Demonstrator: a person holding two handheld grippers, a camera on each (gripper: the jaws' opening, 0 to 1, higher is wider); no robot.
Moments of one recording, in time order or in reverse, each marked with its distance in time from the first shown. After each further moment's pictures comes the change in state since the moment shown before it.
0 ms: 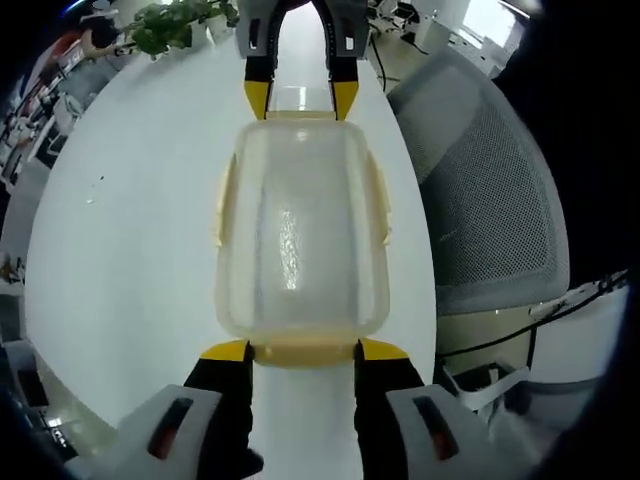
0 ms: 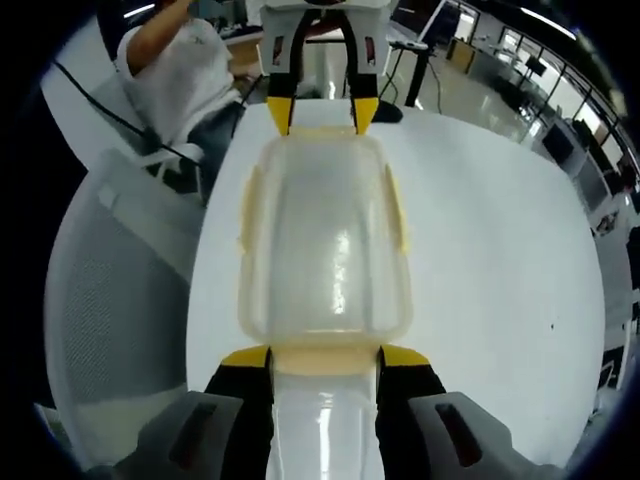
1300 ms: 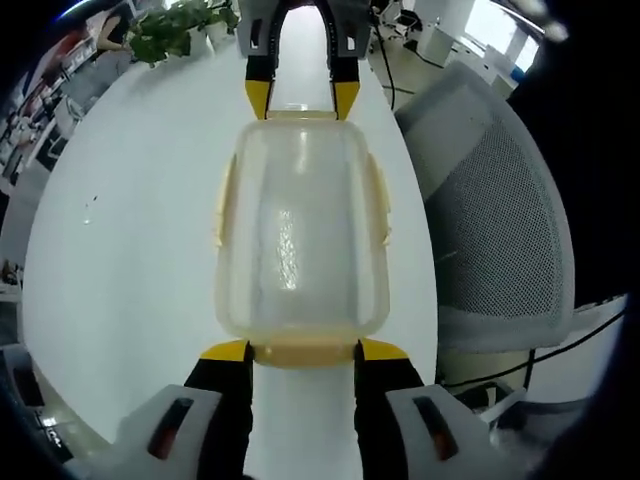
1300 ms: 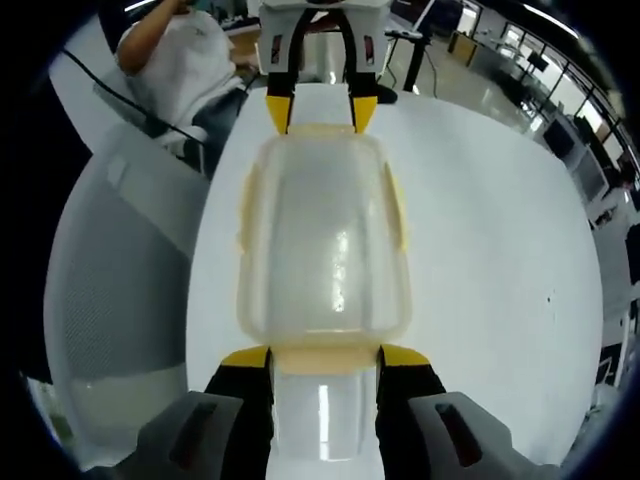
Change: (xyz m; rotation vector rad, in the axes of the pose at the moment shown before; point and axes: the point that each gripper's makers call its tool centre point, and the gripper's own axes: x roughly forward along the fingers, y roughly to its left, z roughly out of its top) left arm 0.018 -0.001 0.054 -0.024 -0.046 -0.008; right arm -0.023 0.000 -0.053 -0.006 0.043 0.003
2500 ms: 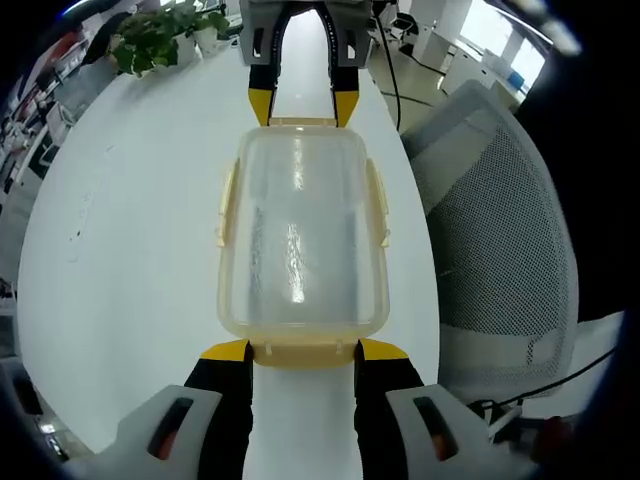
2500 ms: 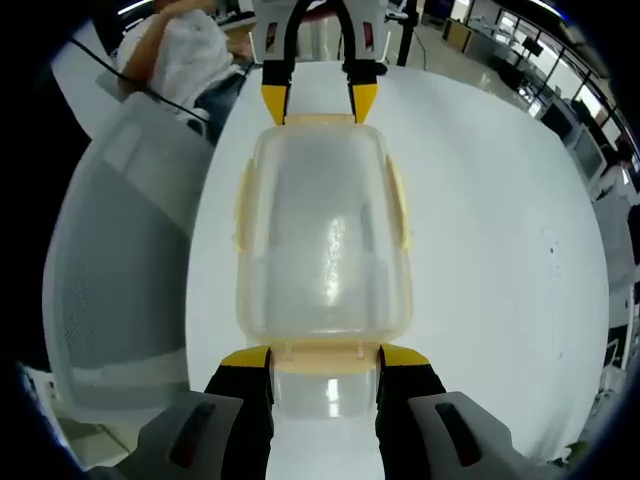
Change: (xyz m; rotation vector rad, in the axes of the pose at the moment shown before) left arm 0.028 0.002 0.062 0.010 -0.016 -0.027; right arm -0.009 0.002 -0.069 0.039 0.038 0.017
